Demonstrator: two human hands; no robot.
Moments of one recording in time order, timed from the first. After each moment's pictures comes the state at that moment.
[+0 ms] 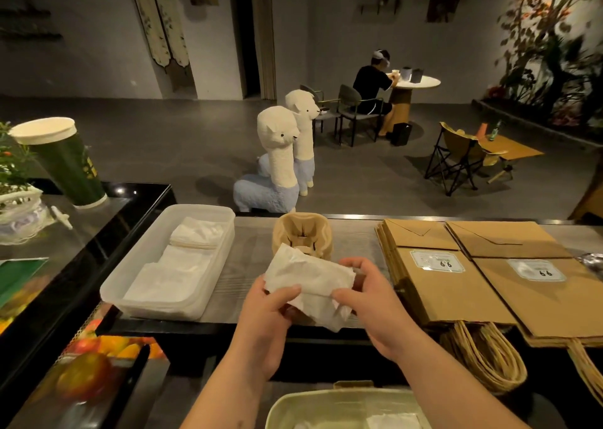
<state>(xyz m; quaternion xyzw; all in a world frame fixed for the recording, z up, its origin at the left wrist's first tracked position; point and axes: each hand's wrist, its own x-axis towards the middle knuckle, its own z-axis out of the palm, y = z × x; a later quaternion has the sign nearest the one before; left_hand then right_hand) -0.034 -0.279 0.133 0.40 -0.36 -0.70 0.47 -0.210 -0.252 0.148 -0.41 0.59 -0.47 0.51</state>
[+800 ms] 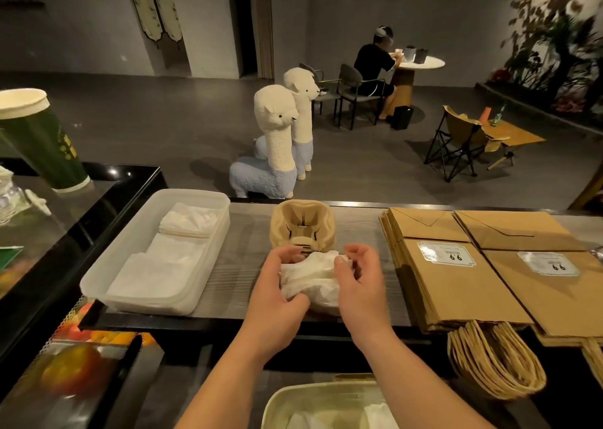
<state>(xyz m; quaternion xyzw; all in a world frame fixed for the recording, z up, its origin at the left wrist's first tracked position) -0.035 -0.296 0.115 0.44 -0.61 -0.51 0.42 -0.181 -0.280 0.117 -0.37 0.61 -0.61 0.35</state>
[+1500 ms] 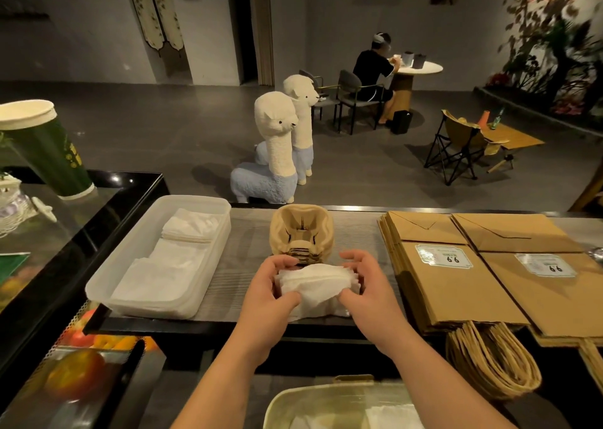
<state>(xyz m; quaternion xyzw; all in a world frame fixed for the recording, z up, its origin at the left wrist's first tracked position) -0.030 -0.300 0.113 0.46 -0.55 -0.56 0.42 -0.211 -0.267 0.120 -0.49 0.60 -0.48 0.41</state>
